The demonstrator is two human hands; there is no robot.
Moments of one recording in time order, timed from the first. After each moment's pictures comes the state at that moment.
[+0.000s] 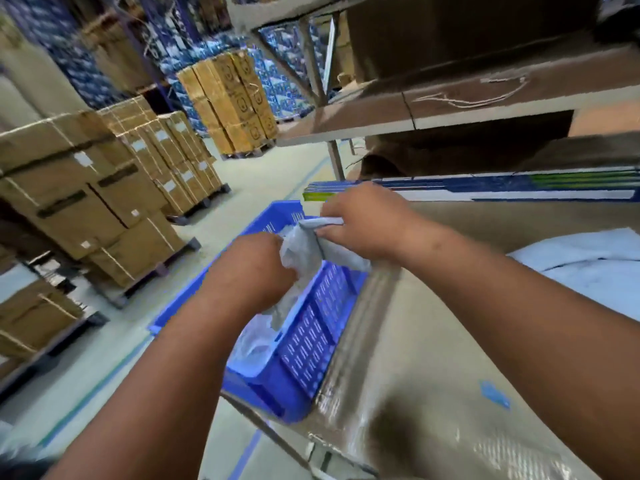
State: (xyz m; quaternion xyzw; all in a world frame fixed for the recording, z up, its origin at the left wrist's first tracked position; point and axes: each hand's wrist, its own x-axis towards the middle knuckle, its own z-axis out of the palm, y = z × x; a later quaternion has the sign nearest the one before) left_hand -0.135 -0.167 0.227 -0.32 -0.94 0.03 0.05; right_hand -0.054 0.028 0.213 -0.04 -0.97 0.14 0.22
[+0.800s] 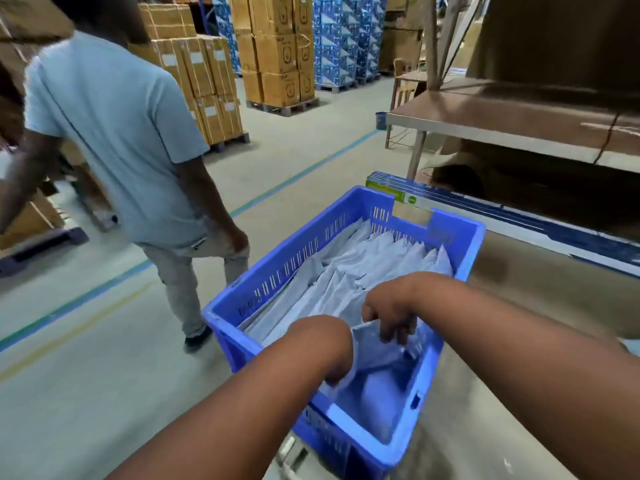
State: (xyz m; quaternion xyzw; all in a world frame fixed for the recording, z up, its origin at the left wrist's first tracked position) left_hand -0.272 -0.235 0.100 -0.33 -0.89 0.12 -0.29; right_hand -0.292 -0.049 0.070 -0.03 -0.90 0.10 -0.42
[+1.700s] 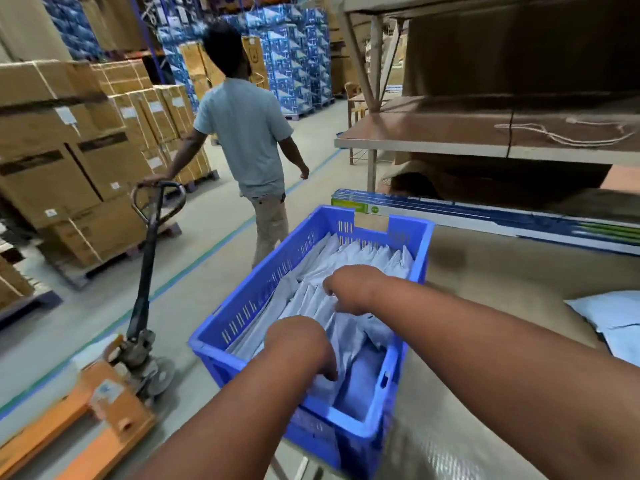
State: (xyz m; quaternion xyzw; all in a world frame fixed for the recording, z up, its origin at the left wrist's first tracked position) left_hand -0.269 -0.223 0.105 -0.24 -0.93 0.16 -0.23; right_hand -0.274 -0.072 0.102 -0.04 -0.99 -0.02 -0.10
